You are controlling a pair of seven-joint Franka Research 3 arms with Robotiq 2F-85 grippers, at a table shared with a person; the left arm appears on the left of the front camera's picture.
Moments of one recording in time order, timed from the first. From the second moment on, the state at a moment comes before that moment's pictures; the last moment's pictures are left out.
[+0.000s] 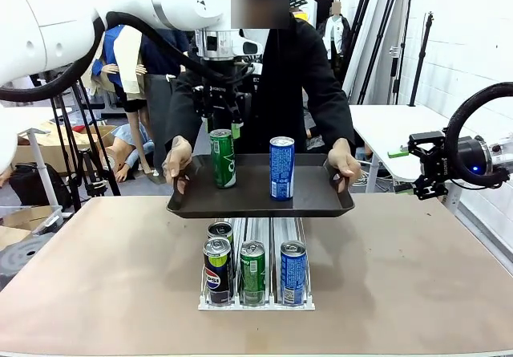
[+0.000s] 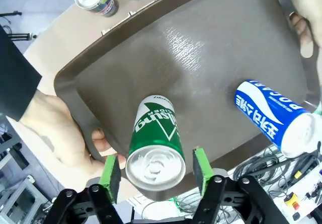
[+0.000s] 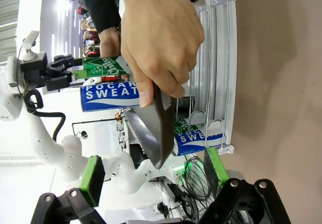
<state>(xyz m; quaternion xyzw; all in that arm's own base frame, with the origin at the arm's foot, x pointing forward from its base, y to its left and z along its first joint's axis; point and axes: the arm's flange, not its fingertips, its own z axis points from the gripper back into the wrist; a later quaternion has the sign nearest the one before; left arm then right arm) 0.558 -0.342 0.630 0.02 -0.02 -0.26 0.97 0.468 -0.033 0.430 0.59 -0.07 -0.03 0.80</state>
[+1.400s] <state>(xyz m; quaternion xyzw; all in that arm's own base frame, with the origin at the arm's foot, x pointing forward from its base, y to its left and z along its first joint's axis) 0.547 -0.337 0.666 0.01 -0.05 -0.25 0.97 0.468 -0.033 0.430 0.59 -0.07 -0.03 0.80</state>
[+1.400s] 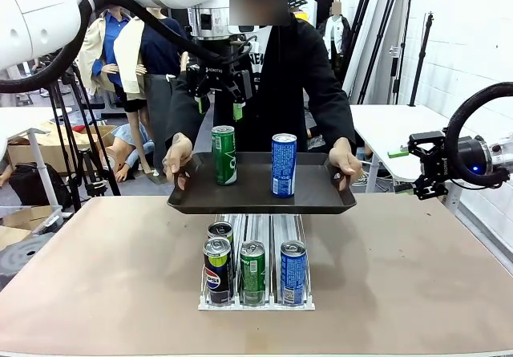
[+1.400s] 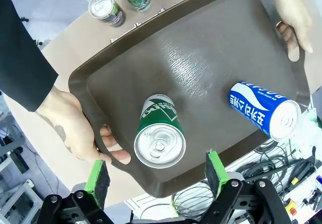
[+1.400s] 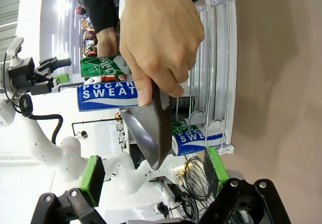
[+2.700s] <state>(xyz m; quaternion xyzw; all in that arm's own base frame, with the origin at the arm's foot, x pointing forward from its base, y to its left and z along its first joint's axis) 0.519 -0.190 0.696 -0.18 -0.08 -0.14 0.97 0.468 -0.034 0.430 0.59 -0.07 -0.03 0.80</state>
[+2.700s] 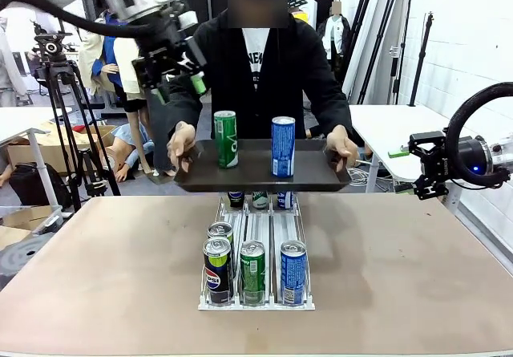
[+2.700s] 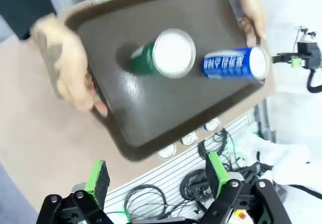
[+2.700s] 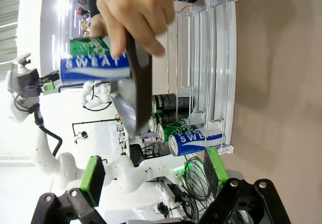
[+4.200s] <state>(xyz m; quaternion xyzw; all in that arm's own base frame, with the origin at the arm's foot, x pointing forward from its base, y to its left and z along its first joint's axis) 0.537 0.027 0.475 -0.53 -0.09 -0.11 0.83 0.468 -0.034 0.430 0.59 -0.07 -0.03 0.80</state>
